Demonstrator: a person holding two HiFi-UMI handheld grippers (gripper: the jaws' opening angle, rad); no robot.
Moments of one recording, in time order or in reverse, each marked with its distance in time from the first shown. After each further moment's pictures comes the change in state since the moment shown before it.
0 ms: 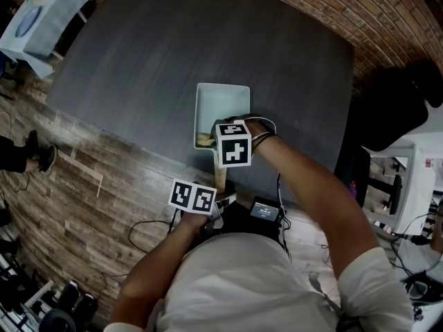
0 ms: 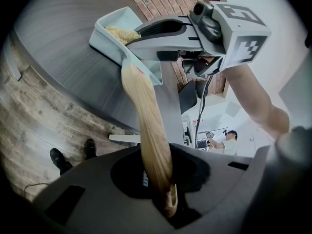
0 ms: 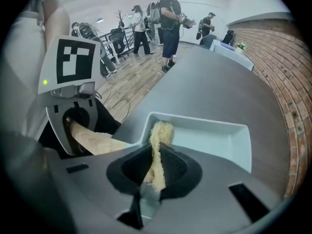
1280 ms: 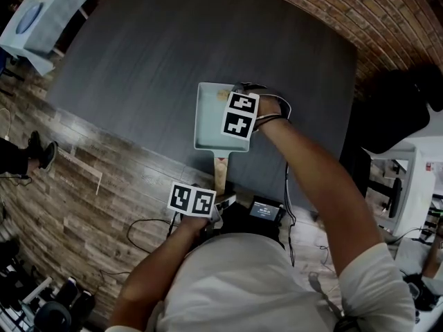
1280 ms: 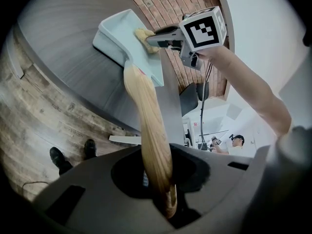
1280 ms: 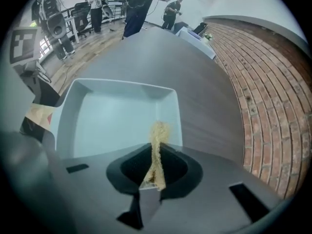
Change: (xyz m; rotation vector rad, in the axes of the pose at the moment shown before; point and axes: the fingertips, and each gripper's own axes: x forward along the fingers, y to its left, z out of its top) left arm -0.002 0.001 0.000 -0.017 -0.025 0.009; right arm -0.032 -0.124 -0.074 0.141 0.230 -0.428
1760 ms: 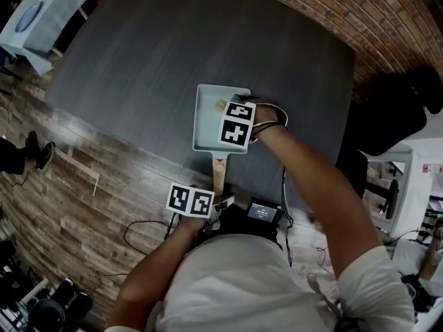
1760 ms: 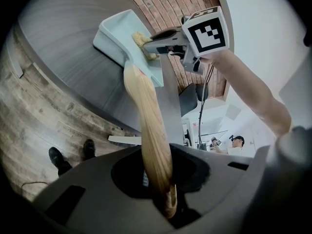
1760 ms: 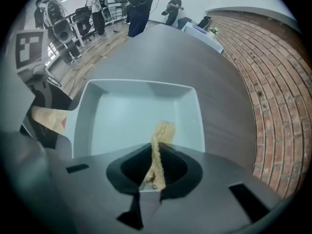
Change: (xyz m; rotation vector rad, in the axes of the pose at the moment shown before) left arm 0.000 0.000 0.001 -0.001 -0.006 -0.012; right arm -0.001 0.036 0.000 0.007 0.021 0.120
